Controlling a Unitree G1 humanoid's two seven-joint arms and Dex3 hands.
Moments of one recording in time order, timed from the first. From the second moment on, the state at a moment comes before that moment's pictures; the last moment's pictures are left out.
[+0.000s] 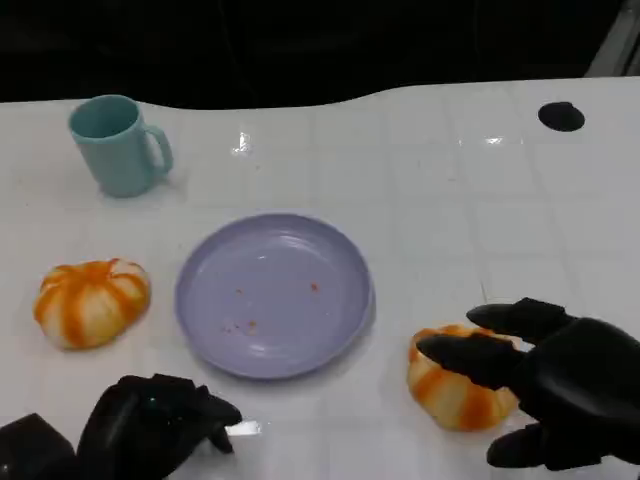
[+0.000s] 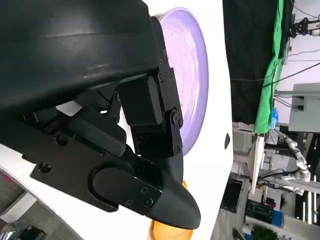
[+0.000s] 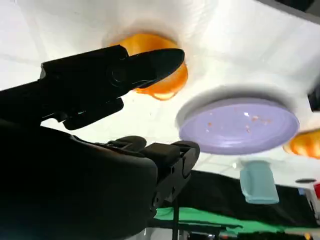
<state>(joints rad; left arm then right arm) -0.03 0.00 0.14 0.64 -0.29 -0.48 -0.58 0.10 -0.44 0.15 -0.38 -0.82 -0.29 0.38</state>
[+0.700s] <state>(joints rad) -0.04 0.01 0.14 0.65 -0.29 -0.48 -0.58 -0.05 -0.43 0.31 -0.13 -0.97 -0.20 0.21</state>
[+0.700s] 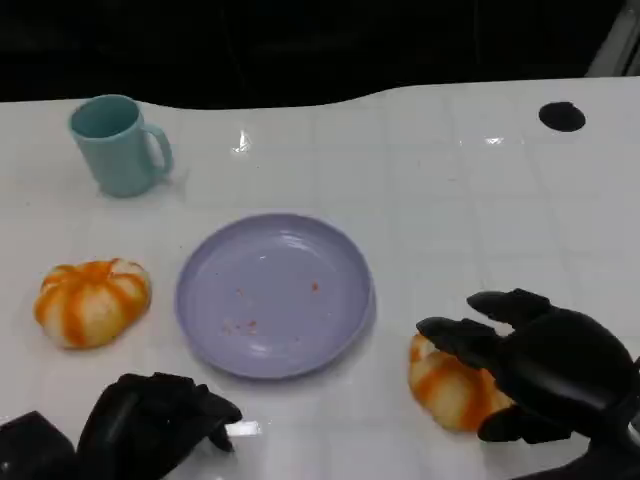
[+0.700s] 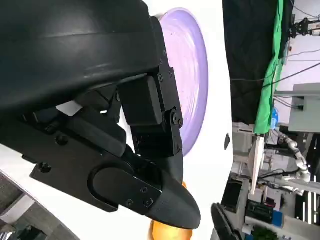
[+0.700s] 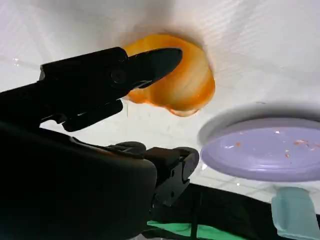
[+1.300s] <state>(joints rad) -0.03 0.01 0.14 0.65 -0.29 -0.48 -0.58 -0.18 -0.43 0.44 0.13 -0.97 -0.16 0.15</state>
